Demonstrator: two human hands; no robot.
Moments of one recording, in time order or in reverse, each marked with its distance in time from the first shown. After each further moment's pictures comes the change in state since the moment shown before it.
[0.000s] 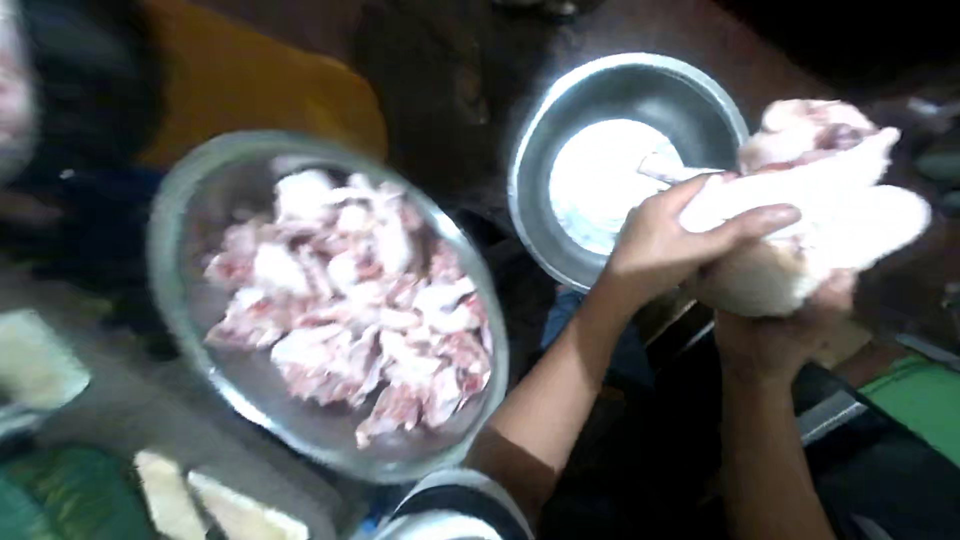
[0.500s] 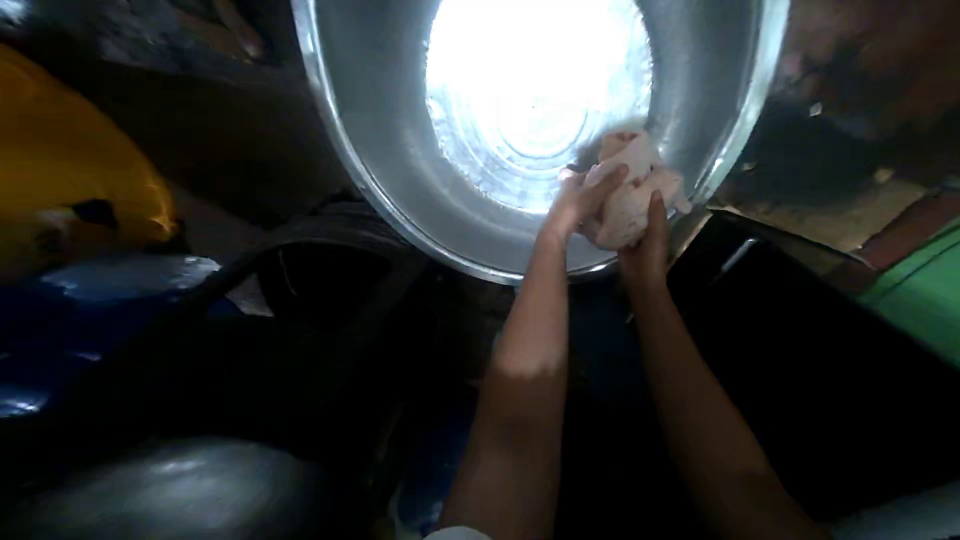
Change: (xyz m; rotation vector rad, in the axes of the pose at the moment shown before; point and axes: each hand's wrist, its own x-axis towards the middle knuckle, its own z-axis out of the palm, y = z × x) left_hand 0.150 -0.389 0.016 0.133 -0.175 -0.902; right_hand 0.067 0.319 -0.194 -0.085 0.594 0.595
